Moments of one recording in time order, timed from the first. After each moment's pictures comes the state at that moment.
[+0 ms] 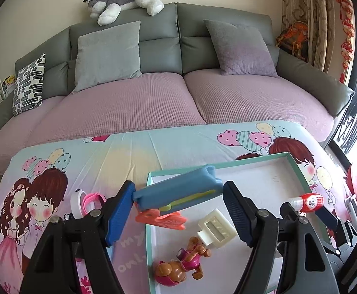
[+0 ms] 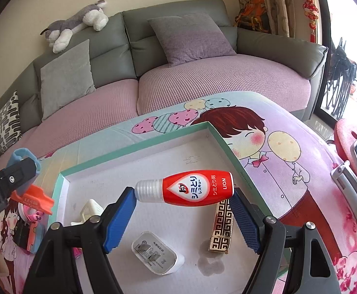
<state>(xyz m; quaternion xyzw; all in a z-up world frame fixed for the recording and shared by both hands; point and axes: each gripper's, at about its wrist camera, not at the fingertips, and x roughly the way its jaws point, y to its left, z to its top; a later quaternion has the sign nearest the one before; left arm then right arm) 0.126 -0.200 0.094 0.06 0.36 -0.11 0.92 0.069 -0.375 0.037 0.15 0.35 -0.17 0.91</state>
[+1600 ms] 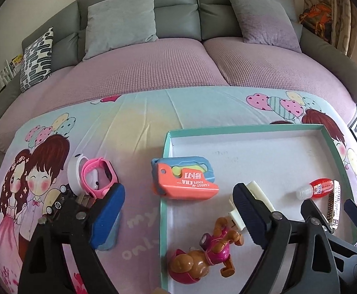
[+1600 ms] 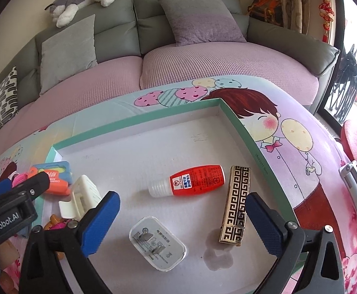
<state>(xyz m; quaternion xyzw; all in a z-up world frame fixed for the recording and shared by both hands) 0.147 -0.189 0.038 0.06 0.44 -0.05 0.89 0.082 -0.361 0.014 0.11 0.41 -0.16 0.89</state>
